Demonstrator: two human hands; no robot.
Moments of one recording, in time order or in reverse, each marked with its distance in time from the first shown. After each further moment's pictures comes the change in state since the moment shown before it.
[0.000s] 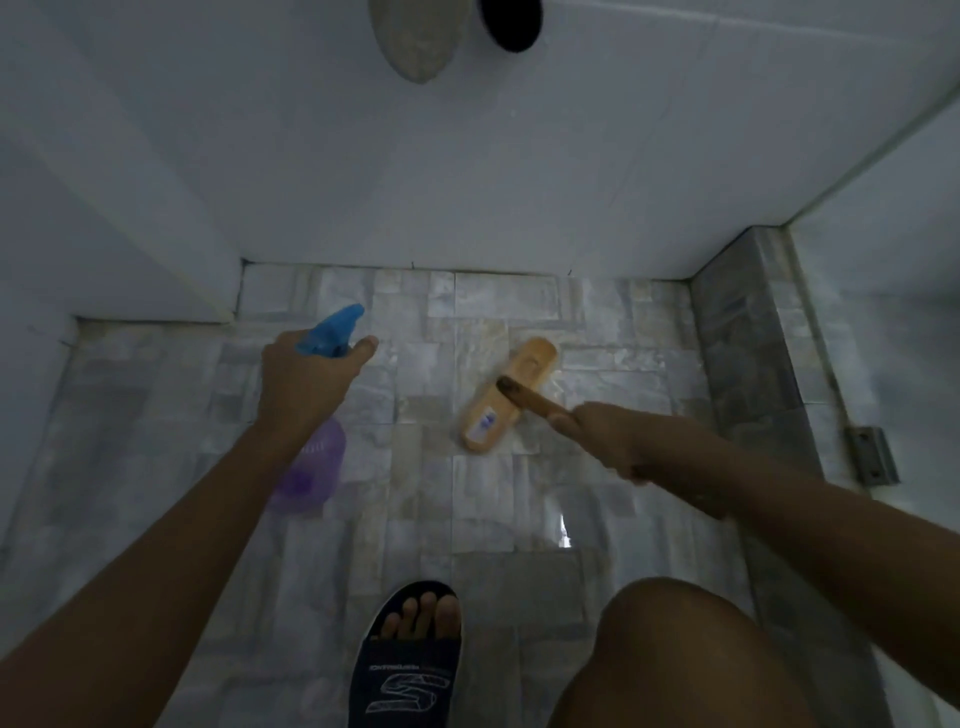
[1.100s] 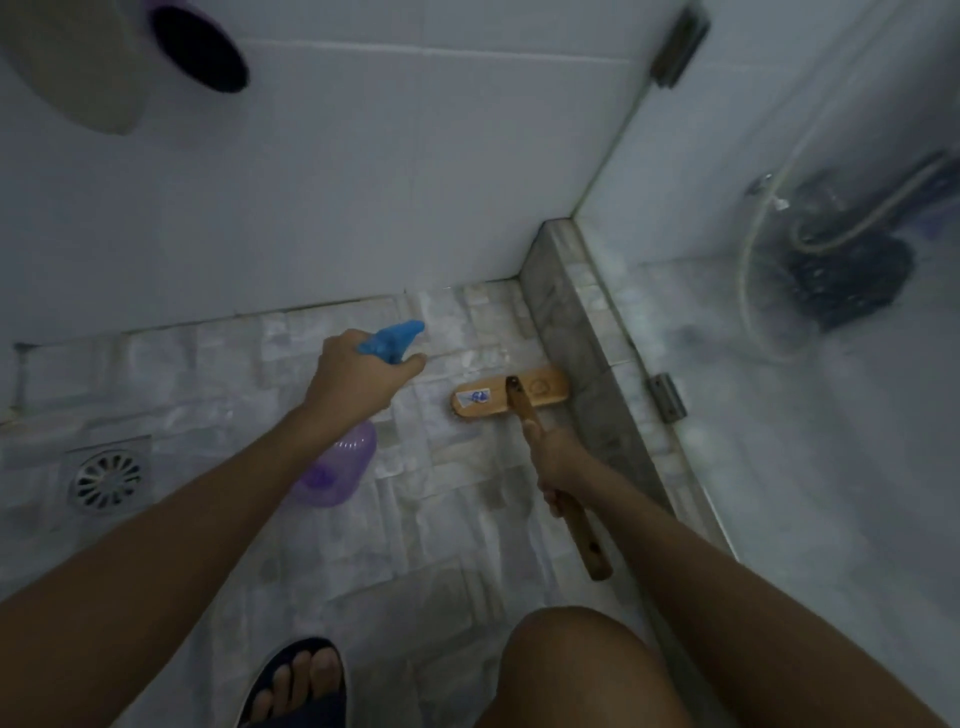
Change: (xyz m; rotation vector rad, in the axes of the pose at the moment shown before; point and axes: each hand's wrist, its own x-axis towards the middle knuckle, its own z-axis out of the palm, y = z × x) left_hand -0.057 0.109 0.163 0.075 -0.443 0.226; right_hand -0.058 0.102 0.022 0.736 0.336 0.288
